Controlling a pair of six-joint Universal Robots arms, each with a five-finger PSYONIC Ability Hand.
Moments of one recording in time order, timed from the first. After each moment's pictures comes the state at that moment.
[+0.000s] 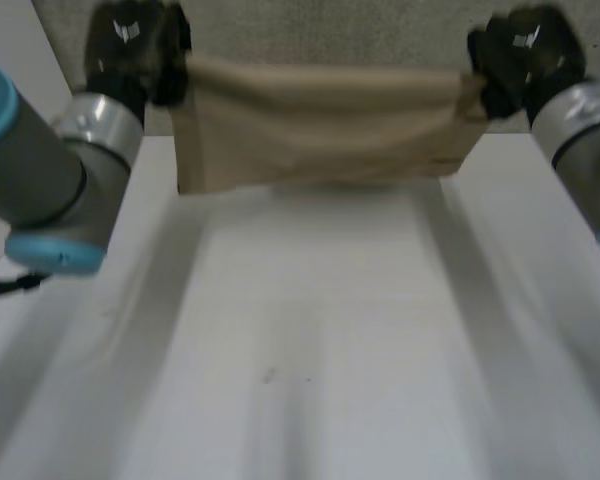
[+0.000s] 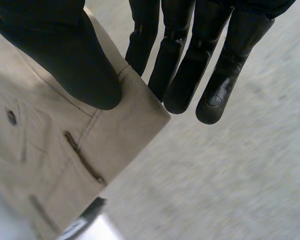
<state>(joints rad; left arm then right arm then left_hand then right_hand) 4.31 -1.95 -1.24 3.54 -1.54 3.33 1.85 -1.18 1.13 -0.15 1.38 2.68 1.10 1.20 1.19 1.20 1.00 0.90 1.18 1.18 1.19 0.97</state>
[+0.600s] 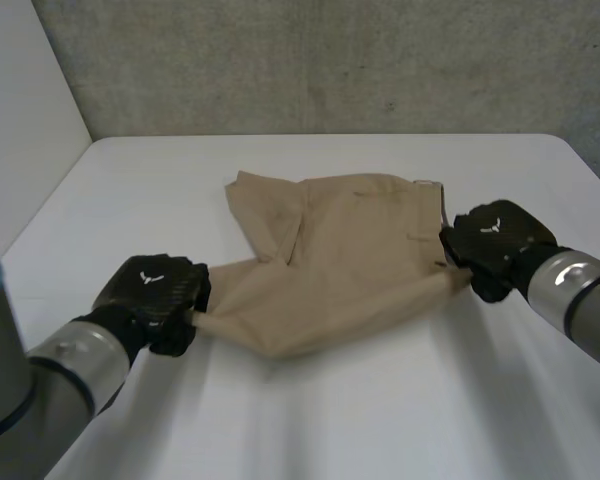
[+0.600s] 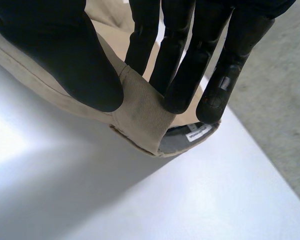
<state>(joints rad) 4.25 -1.62 -1.86 3.10 -1.54 3.35 1.83 -1.37 1.64 0.13 1.31 2.48 1.10 1.20 1.19 1.20 1.00 0.92 1.18 1.19 1.19 0.97</state>
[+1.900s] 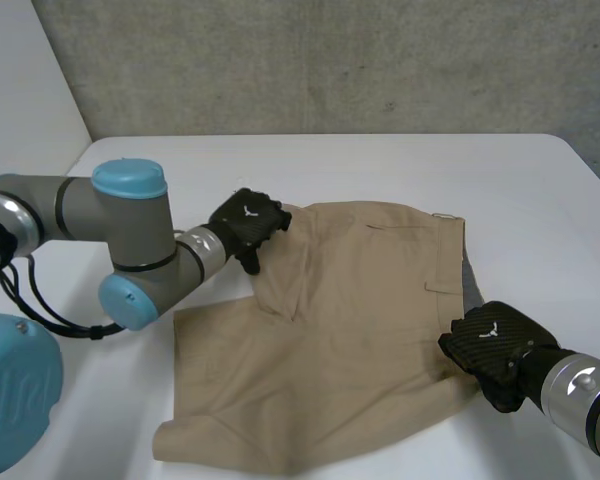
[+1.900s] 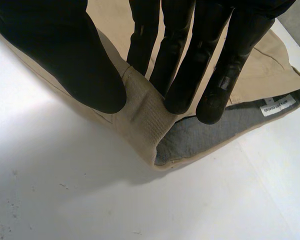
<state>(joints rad) 4.28 -2.51 -0.90 3.09 -1.22 3.70 1.77 -1.47 1.97 0.18 1.24 2.31 0.52 0.52 0.51 0.52 0.34 0.92 1.18 1.19 1.19 0.97</state>
